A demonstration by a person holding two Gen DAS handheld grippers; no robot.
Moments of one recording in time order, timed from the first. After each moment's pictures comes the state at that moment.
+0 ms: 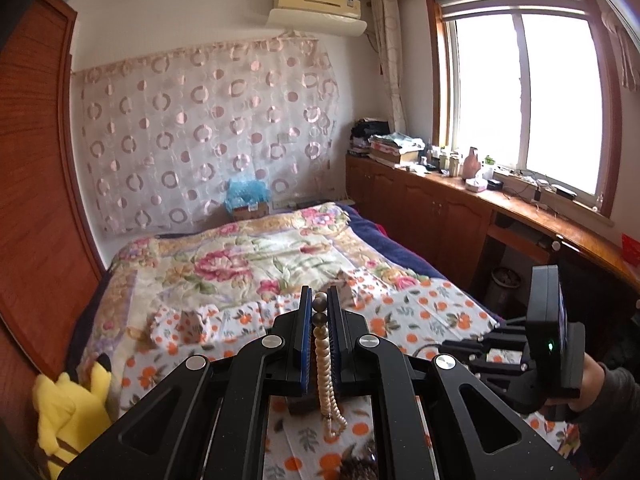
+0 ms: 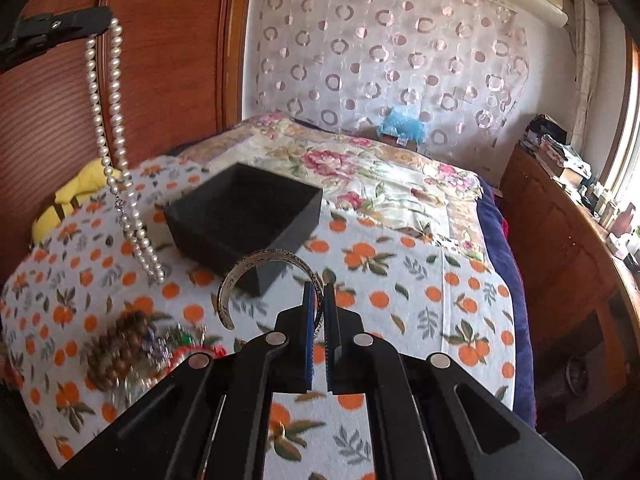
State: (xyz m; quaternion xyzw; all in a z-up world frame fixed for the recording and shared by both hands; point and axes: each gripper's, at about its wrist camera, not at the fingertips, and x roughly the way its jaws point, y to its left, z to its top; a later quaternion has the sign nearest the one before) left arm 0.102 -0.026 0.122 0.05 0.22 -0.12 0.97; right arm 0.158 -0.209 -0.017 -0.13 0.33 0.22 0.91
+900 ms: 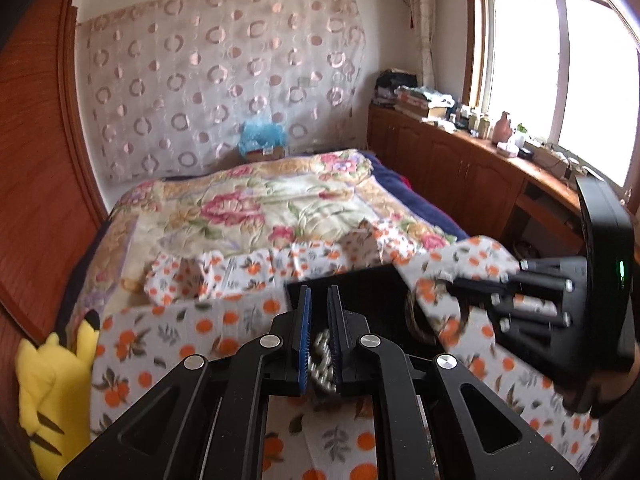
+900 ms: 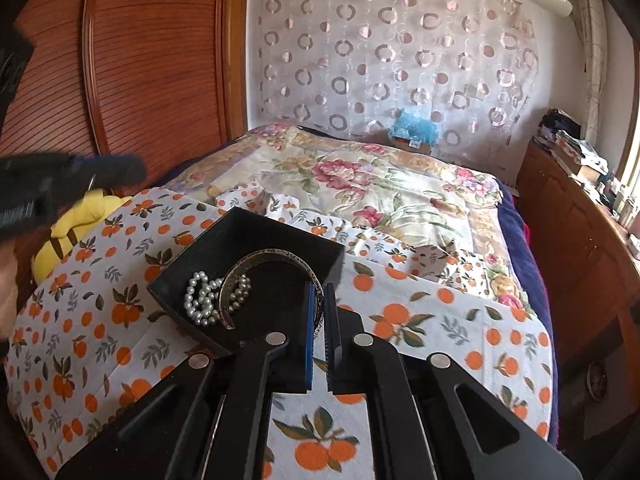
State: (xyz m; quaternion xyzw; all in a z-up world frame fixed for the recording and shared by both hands) left arm 0.174 0.002 0.031 0.03 0.32 -0.09 0.94; right arm 0.229 -0.159 -0.018 -0.11 0.33 0.24 0.90
